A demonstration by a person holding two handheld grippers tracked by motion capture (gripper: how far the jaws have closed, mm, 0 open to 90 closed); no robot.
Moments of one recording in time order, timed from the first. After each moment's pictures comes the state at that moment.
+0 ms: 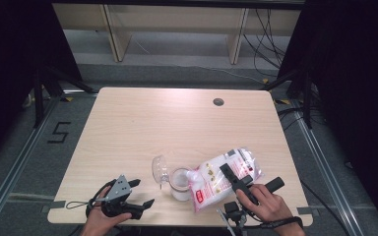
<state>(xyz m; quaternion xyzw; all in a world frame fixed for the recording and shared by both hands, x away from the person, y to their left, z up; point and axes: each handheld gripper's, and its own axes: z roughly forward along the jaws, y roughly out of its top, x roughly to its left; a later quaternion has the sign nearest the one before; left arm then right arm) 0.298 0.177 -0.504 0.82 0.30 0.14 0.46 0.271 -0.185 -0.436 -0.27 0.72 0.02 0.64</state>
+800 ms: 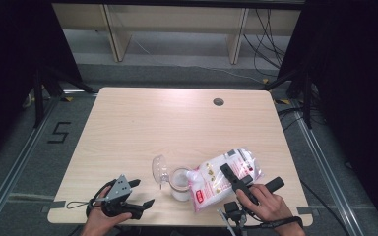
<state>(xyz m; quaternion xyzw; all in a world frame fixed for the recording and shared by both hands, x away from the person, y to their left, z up) 0.296 0.176 -0.505 0.81 0.31 0.14 0.47 0.271 -0.185 -0.436 -0.27 0.72 0.01 0.63</state>
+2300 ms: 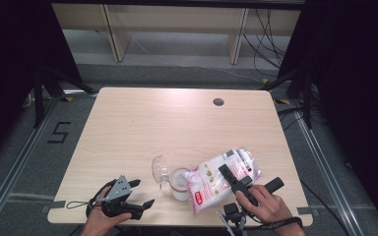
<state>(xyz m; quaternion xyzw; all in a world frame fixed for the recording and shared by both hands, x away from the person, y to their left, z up) 0.296 0.175 -0.505 0.81 0.31 0.14 0.47 0.267 -0.184 -0.435 -0.27 0.72 0.03 0.64</state>
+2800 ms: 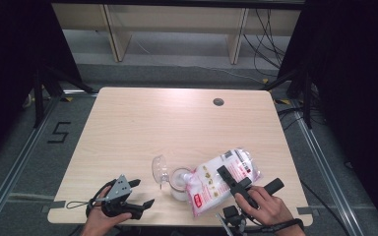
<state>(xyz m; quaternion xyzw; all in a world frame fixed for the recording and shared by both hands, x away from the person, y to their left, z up) 0.298 0.177 -0.503 0.82 0.30 0.14 0.46 0.260 -0.180 -0.428 -0.29 0.71 0.02 0.64</state>
